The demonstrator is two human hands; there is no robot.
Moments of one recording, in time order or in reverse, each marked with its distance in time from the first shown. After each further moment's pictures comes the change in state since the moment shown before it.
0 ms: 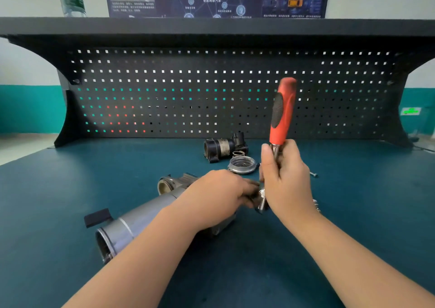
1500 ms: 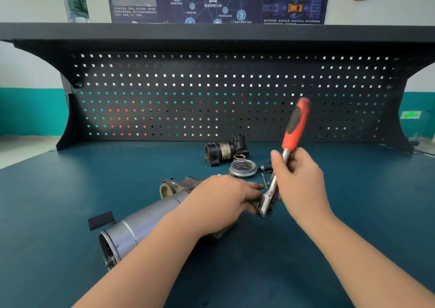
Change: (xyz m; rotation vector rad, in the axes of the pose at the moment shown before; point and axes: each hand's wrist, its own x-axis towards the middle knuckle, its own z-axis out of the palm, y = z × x) left_hand -0.002 0.004 -0.002 0.022 -0.031 0.021; right_hand 0.008 -0.002 -0.018 -0.079 -0.030 0.355
